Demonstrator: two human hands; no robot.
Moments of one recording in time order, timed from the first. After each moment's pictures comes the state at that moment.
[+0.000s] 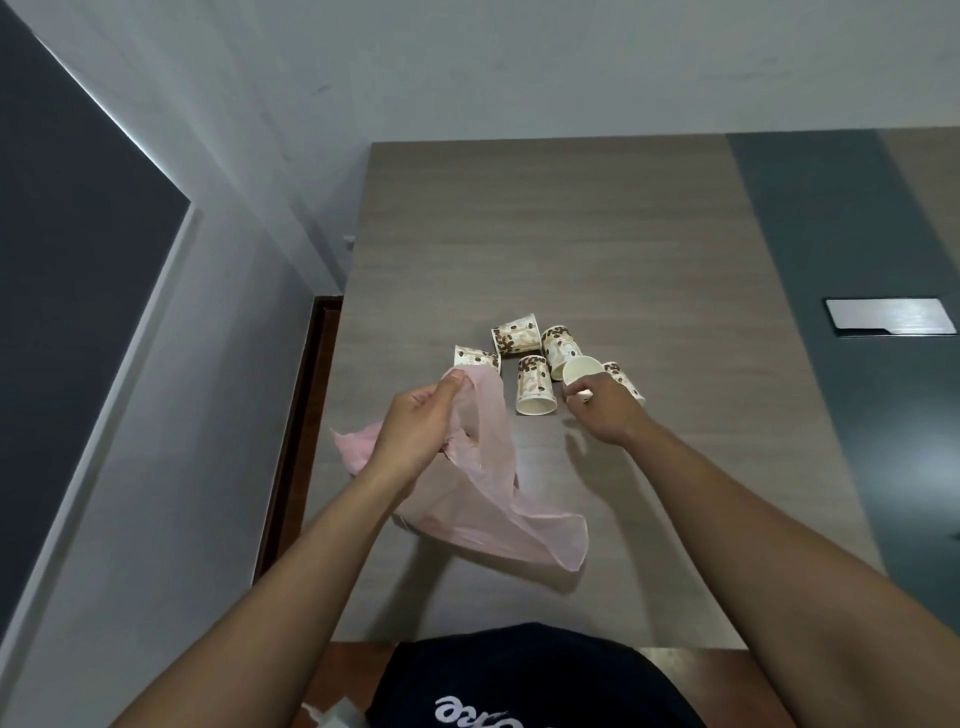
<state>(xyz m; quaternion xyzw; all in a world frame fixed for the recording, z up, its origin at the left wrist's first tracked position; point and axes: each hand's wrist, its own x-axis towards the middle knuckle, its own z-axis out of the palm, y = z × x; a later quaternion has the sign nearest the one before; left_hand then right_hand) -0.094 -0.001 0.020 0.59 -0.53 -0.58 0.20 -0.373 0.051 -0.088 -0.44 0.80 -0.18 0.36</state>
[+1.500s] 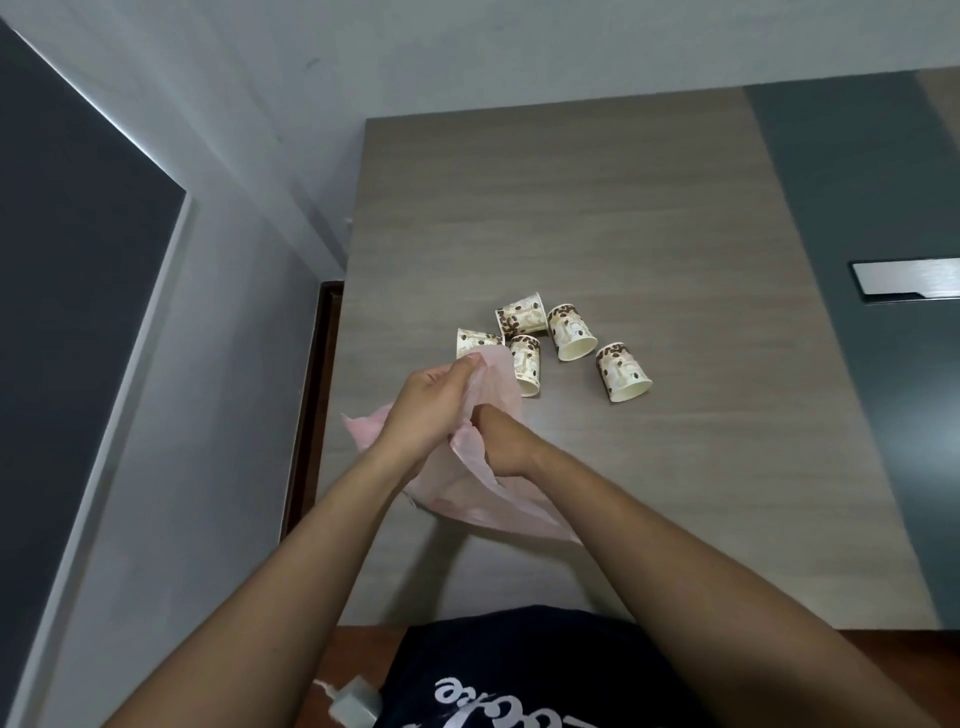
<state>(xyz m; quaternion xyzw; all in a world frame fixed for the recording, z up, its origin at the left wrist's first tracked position) -0.115 -0.009 0.032 0.59 -0.54 -0.58 0.15 -0.229 0.043 -0.037 -0.55 0.60 -0.18 0.55</state>
